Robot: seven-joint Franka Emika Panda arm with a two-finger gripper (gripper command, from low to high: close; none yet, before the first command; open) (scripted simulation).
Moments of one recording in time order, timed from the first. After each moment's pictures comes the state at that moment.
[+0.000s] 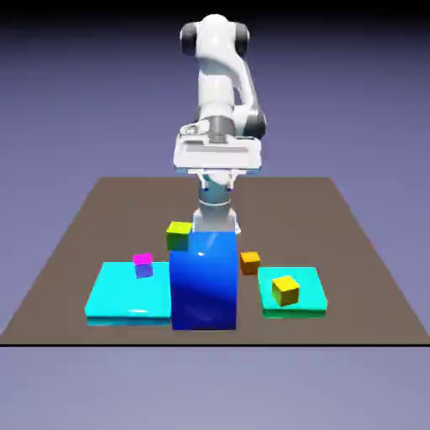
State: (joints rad) arm 0.01 -0.56 0.02 -2.77 0.01 3.01 0.75
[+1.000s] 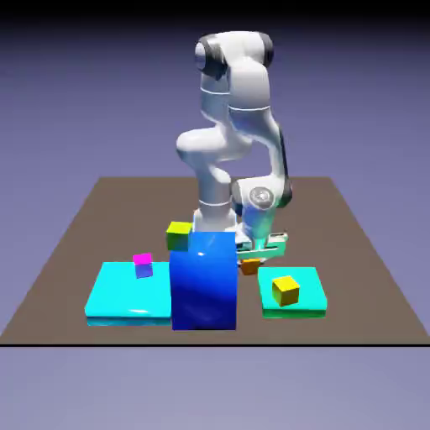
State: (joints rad) arm 0.35 0.10 0.09 -2.93 0.17 2.72 0.87
